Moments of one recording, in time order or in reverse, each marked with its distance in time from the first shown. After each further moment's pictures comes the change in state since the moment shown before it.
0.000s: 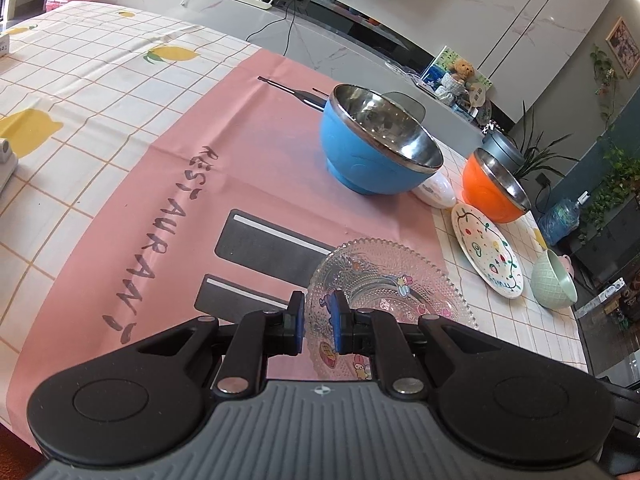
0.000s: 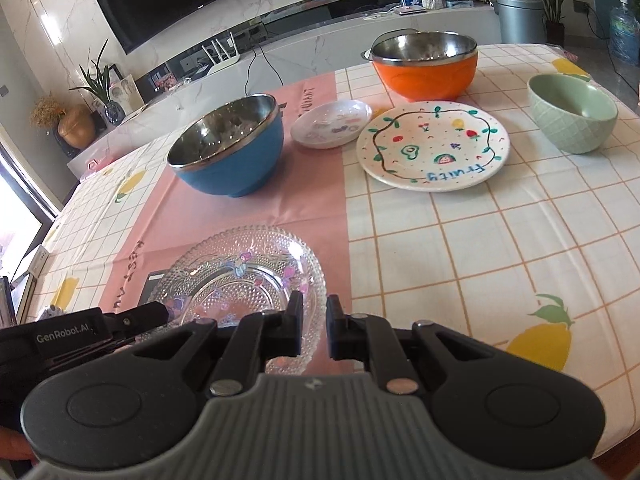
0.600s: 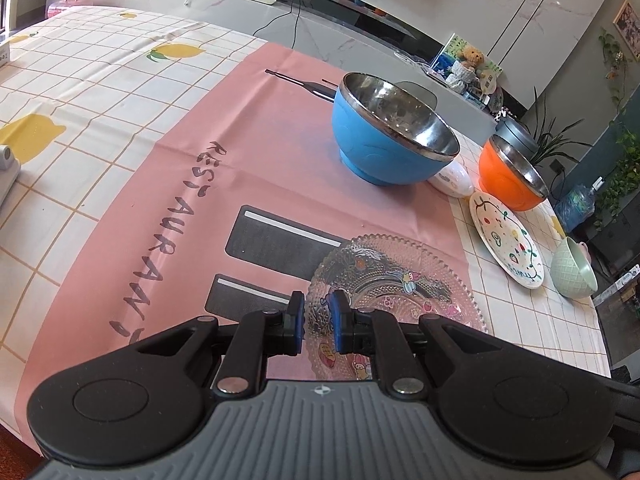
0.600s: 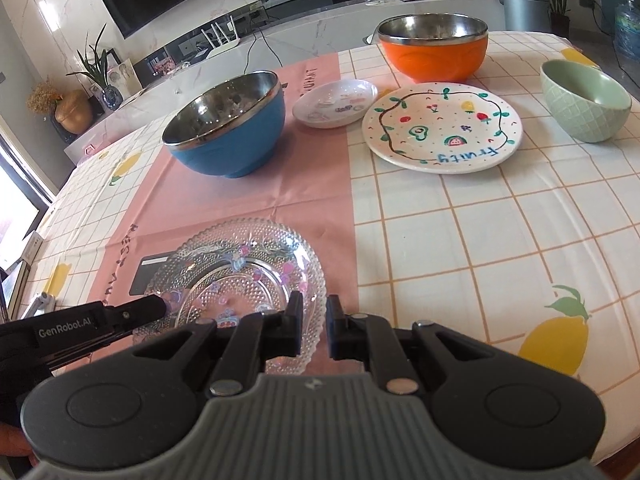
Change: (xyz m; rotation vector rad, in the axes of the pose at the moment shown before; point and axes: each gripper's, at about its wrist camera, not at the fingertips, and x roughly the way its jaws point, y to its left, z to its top) left arm 0.008 -0.002 0.001 0.034 0.025 0.045; right arm 0.014 0.004 -0.001 -0.010 0.043 -0.013
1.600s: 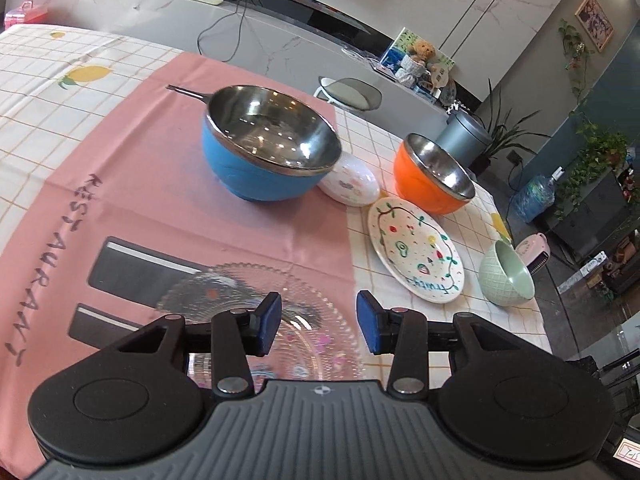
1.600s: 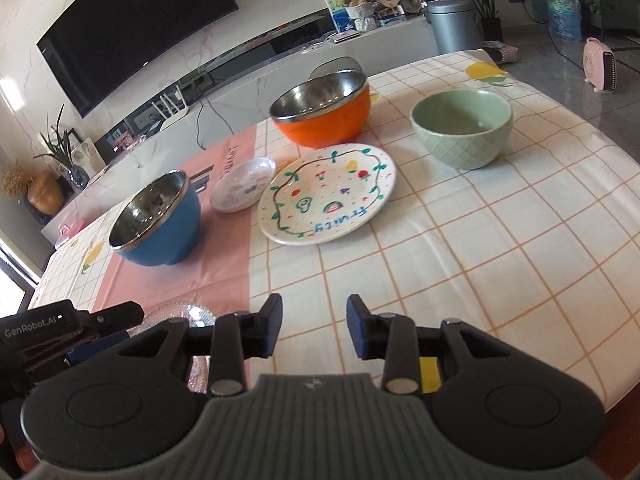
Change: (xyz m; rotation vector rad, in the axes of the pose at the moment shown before) left arm 0.009 -0.084 0.022 0.038 0.023 -0.130; right arm -0.055 -0.083 0.016 0.184 -0.161 -0.060
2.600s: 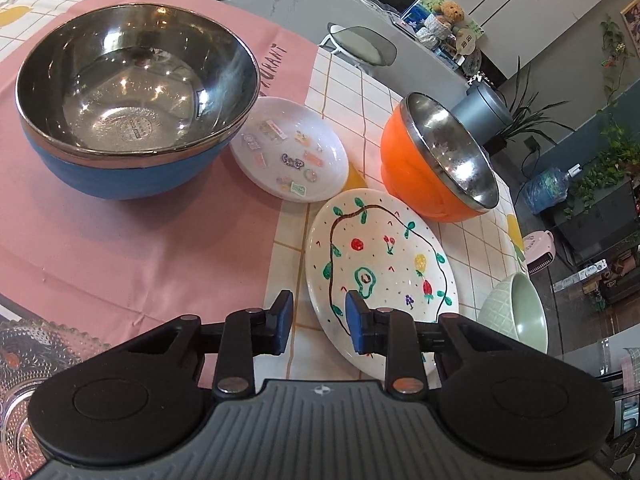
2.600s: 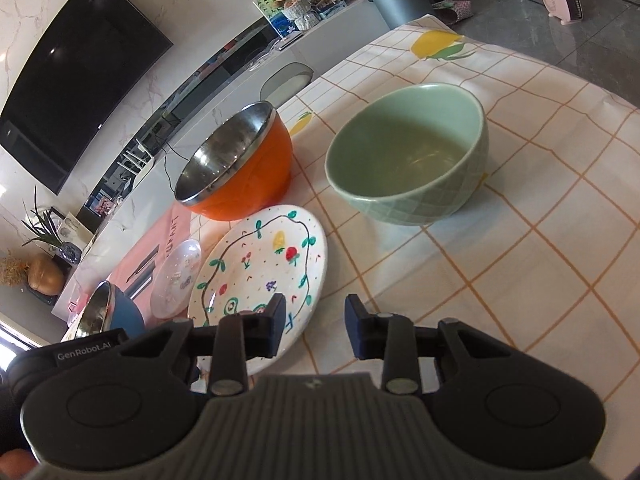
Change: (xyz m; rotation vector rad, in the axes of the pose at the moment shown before) left arm 0.123 -0.046 0.034 -0.122 0.143 0.015; right arm 0.077 -0.069 0.064 0.262 0.009 0.035
